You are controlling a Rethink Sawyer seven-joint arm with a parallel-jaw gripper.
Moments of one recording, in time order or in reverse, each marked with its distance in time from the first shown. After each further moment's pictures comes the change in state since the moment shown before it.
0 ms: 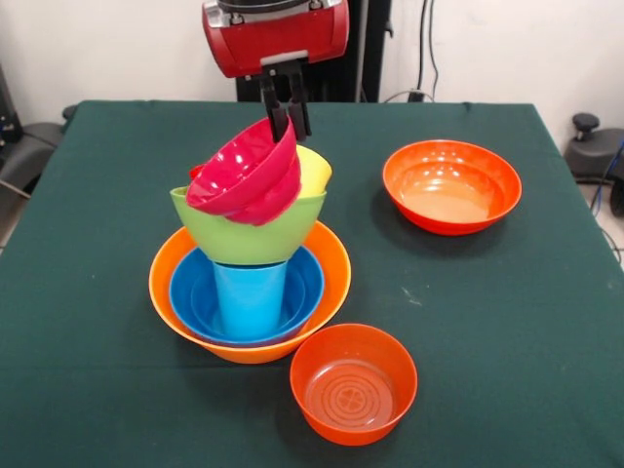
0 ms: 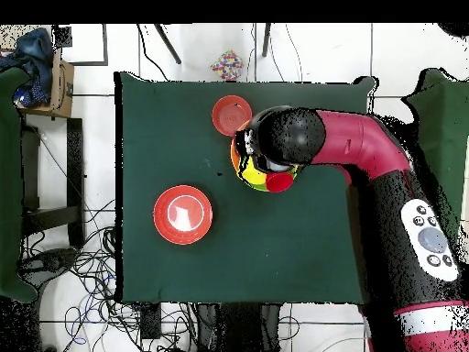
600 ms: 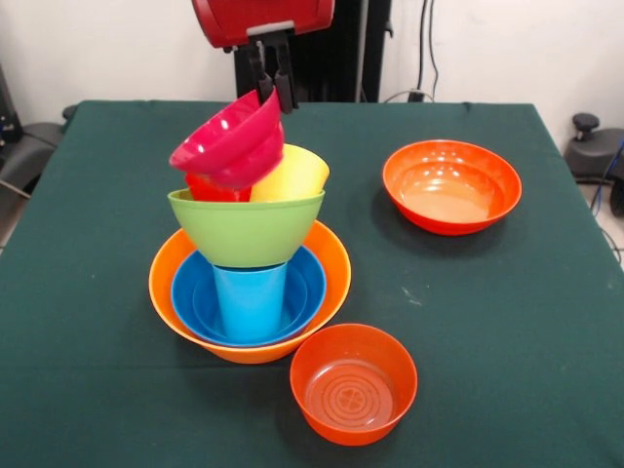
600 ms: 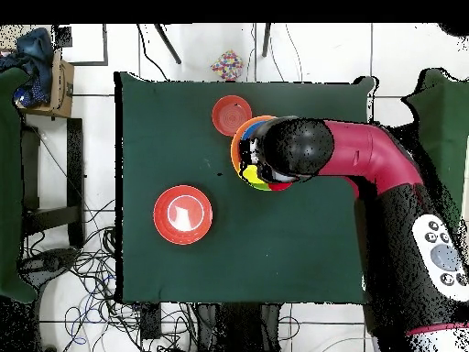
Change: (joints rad) arm -0.028 -0.057 0.000 0.065 0.014 0.000 0.000
